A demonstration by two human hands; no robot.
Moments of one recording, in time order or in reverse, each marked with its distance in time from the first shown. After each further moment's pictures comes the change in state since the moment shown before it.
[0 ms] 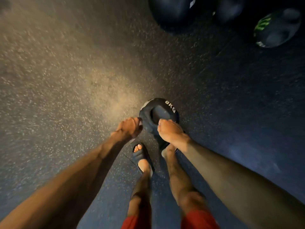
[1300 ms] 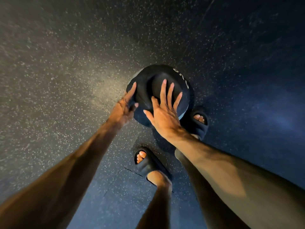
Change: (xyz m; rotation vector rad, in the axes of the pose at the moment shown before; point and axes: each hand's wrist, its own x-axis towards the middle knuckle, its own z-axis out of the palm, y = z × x) left_hand 0.233 -0.030 0.138 -0.989 -0.062 -0.007; right_hand 0.216 0.085 0.179 -0.016 0.409 -0.019
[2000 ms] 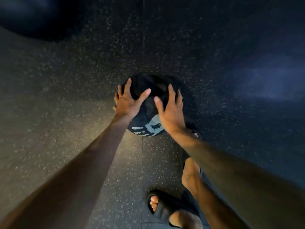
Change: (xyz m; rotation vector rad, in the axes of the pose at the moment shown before) left_hand 0.154 0.129 0.136 0.875 0.083 0.239; right_hand 0.047 0.134 -0.060 0.919 0.378 0.650
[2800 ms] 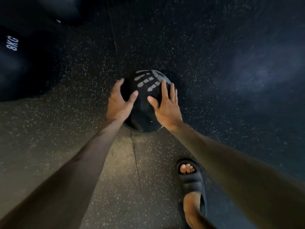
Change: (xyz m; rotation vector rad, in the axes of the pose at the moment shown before) left_hand 0.122 0.142 -0.006 -0.062 0.068 0.347; right_hand 0.162 -0.019 -0.087 0.035 0.062 0.006
